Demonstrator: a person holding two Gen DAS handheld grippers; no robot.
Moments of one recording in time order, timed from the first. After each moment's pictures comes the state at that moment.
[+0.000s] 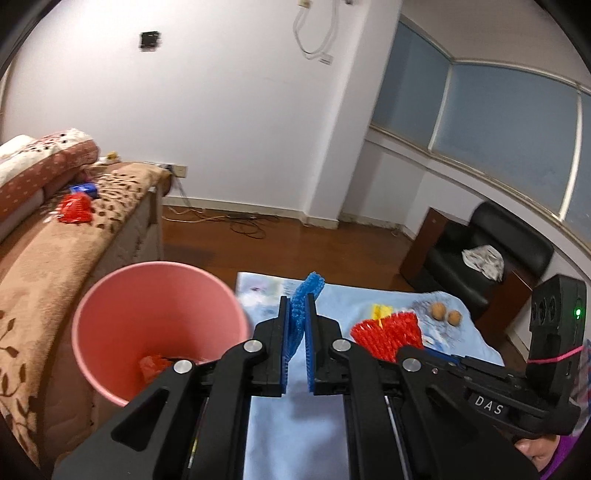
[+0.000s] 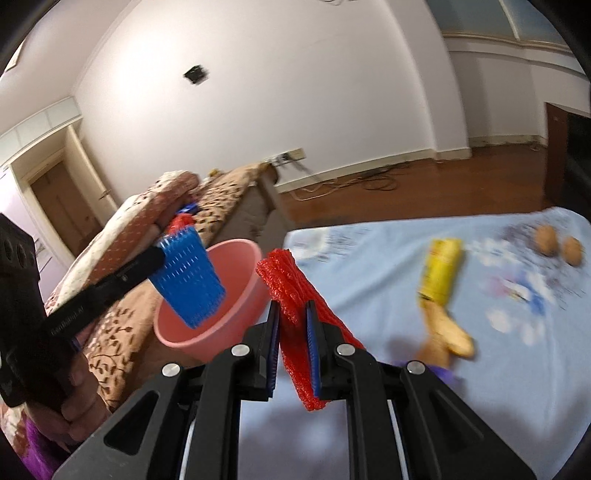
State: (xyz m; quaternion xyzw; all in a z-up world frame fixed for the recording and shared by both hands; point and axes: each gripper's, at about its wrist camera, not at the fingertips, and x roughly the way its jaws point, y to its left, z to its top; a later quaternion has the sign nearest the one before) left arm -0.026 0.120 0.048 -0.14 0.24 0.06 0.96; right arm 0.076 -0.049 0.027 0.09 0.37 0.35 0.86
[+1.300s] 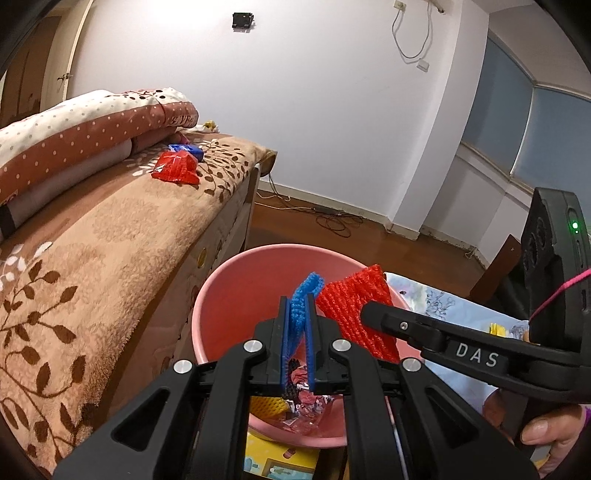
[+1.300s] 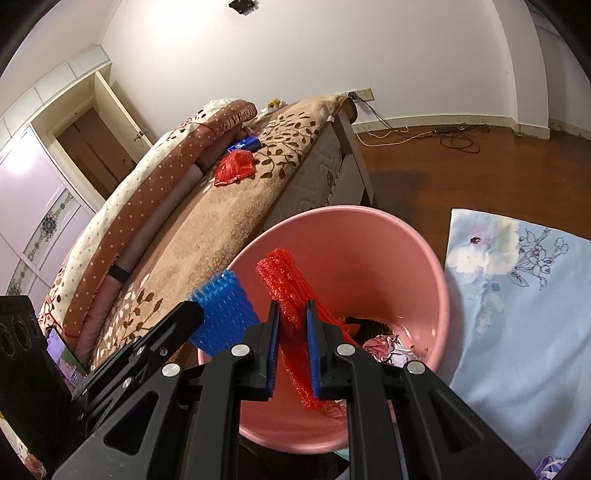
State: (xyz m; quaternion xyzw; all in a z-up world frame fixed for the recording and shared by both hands) left arm -0.044 0.246 -0.011 -0.19 0.26 0.21 0.92; right arm 0.124 0.174 -0.009 0.04 0.46 0.44 0.77
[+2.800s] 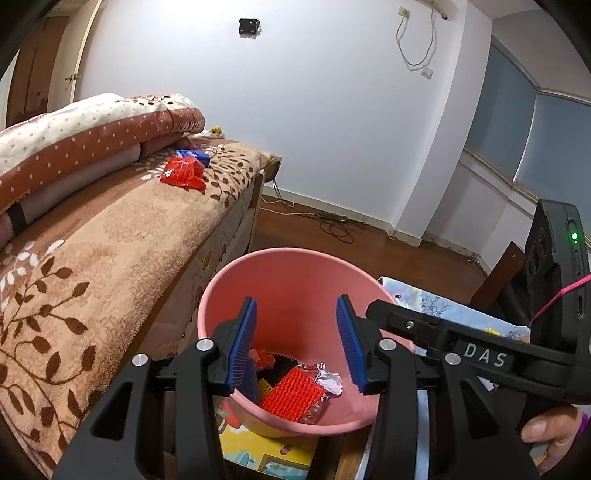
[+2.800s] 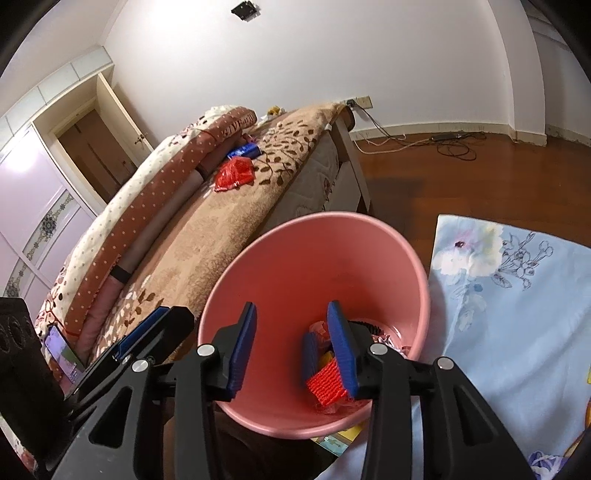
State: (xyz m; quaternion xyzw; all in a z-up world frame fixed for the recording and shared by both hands) left arm -0.057 0.235 0.003 -0.19 0.24 0.22 0.93; right arm 0.117 0.153 0.005 0.04 0.44 0.44 0.78
